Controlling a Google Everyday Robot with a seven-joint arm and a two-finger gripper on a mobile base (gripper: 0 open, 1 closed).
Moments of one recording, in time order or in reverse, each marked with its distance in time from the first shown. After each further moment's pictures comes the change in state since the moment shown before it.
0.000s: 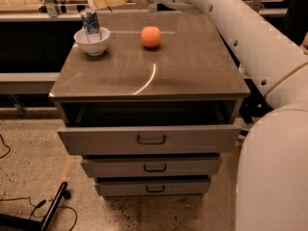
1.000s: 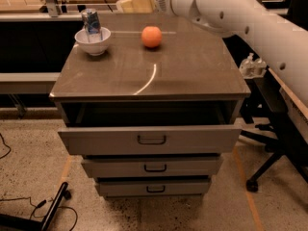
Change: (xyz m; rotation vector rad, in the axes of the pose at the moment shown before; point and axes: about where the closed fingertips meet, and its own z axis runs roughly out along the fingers) arm 0.025 -0.035 -0.087 0.287 0.019 0.013
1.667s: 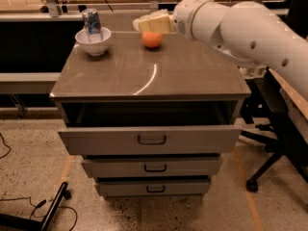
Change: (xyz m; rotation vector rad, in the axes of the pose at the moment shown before) arm 0.030 0.010 -0.076 0.052 0.027 0.048
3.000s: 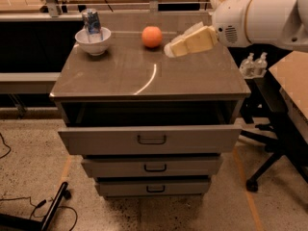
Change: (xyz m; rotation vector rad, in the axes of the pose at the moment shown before) arm 0.006 0.020 -0.119 -0.215 0.254 -0.069
